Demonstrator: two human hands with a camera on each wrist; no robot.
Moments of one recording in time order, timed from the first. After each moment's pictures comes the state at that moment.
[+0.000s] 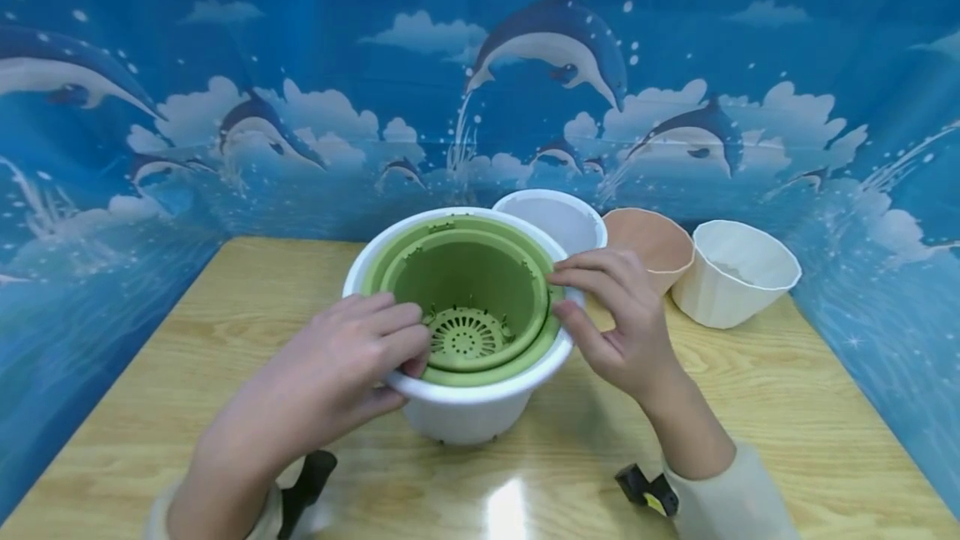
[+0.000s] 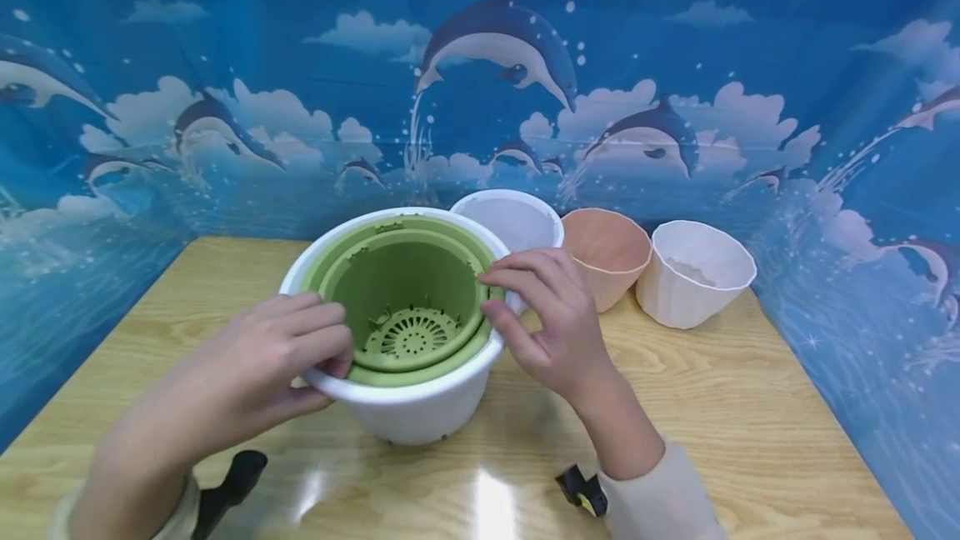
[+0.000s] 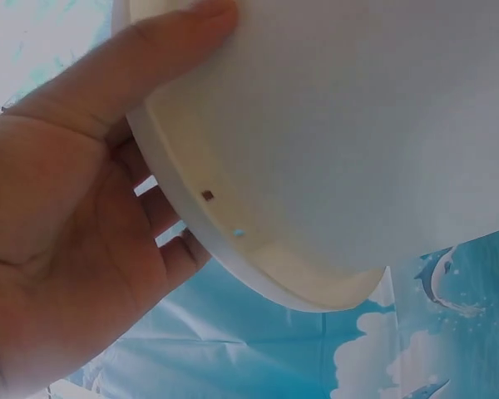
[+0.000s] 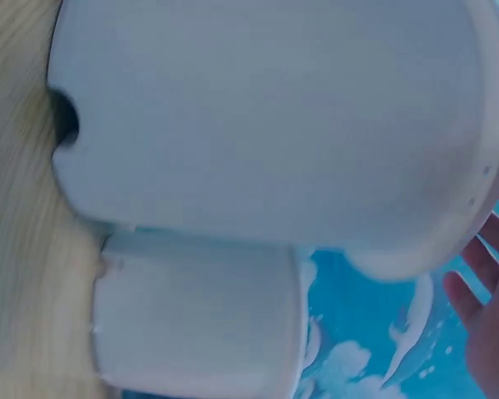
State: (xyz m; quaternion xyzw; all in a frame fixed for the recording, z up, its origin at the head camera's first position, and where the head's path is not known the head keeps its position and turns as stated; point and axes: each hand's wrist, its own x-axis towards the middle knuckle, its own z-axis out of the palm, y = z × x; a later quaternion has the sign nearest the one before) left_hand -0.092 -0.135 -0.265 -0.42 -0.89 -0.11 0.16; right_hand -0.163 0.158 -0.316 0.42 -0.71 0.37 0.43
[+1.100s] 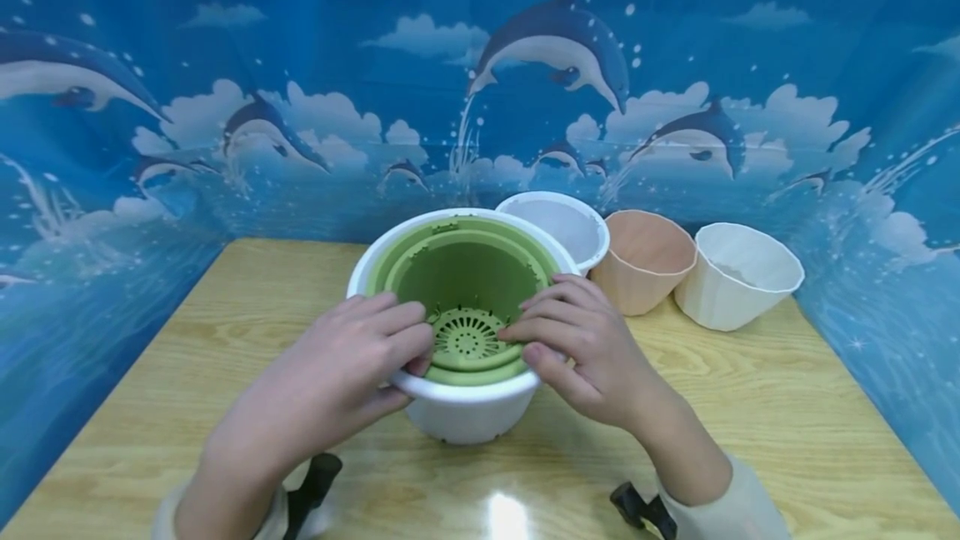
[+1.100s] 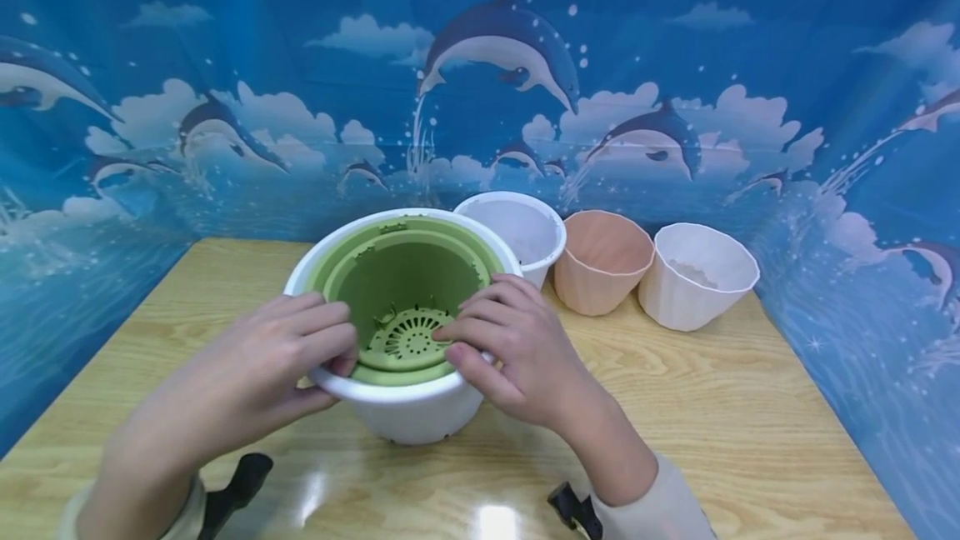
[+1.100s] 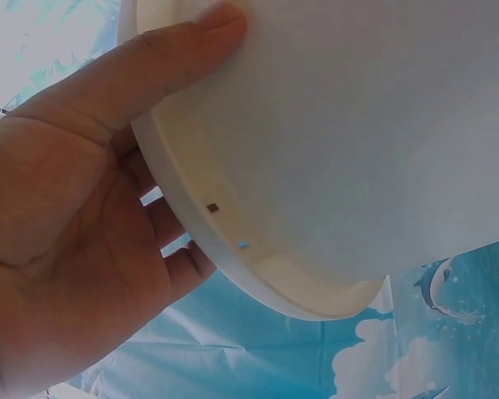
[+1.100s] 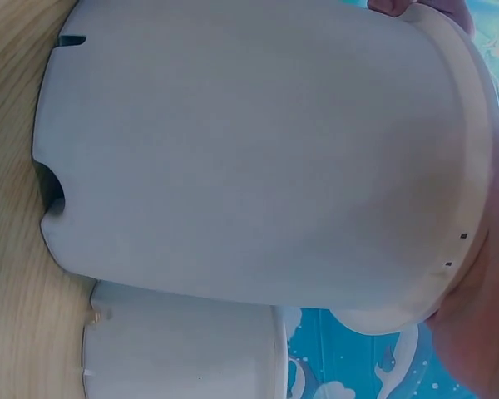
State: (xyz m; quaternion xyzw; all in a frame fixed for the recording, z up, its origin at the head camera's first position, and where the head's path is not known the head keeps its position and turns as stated) left_hand -0.091 -0.134 -0.267 -0.40 -0.90 -0.10 0.15; right_hand -0.142 0.144 -0.320 0.48 -0.78 0.29 0.29
